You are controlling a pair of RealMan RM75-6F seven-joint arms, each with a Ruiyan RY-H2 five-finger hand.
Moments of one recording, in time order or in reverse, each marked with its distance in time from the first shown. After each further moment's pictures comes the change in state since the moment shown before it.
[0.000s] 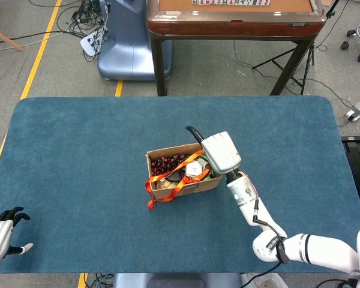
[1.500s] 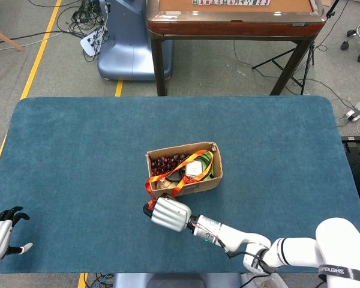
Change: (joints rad) left arm 0.003 0.006 0.002 0.000 0.014 0.009 -0.018; right arm 0.113 -0.182 -0.225 0.164 -0.500 -0.282 -0.361
